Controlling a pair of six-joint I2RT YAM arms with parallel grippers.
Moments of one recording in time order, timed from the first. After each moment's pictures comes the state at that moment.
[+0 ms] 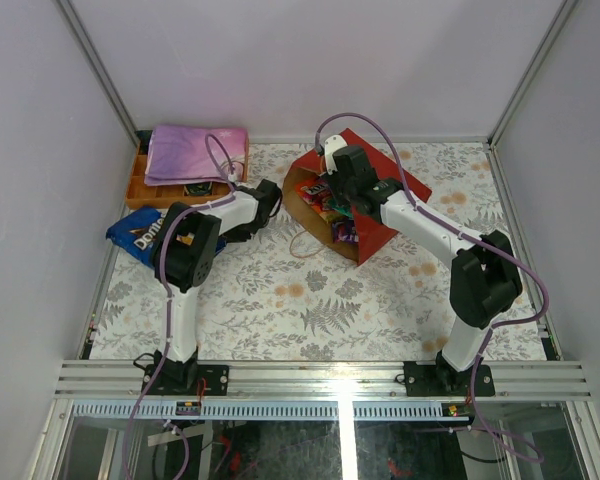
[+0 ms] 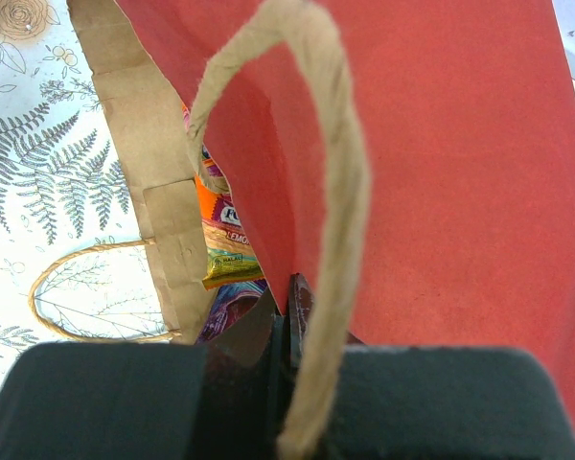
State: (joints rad) left arm -0.38 2.10 1.41 -0.79 -0.76 -0.50; right arm 0.60 1.77 1.44 -0.31 0.20 -0.10
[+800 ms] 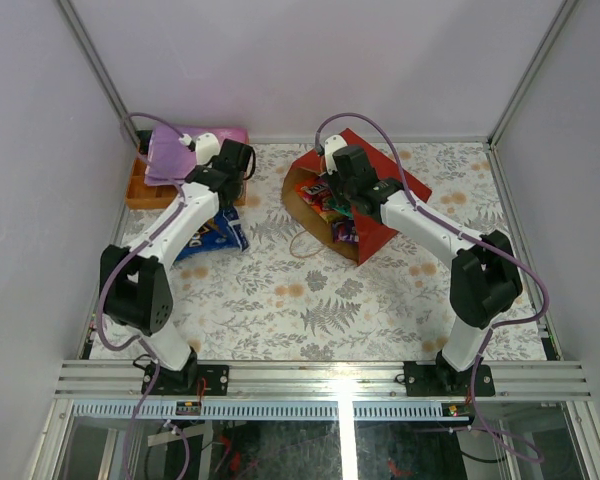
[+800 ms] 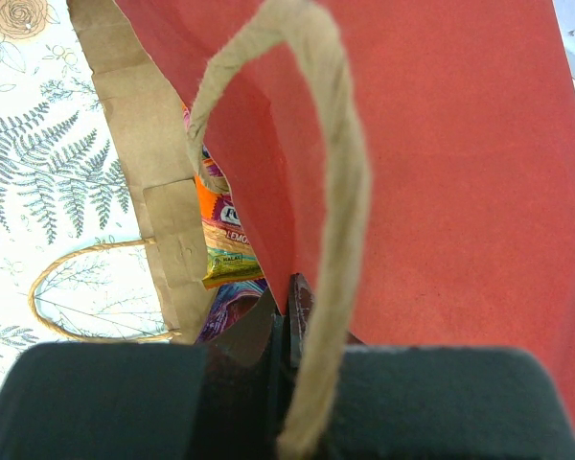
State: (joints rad) left arm -0.34 1.70 1.45 -0.74 -0.68 -0.67; right arm 0.60 1.77 1.44 -0.32 0.20 -0.10
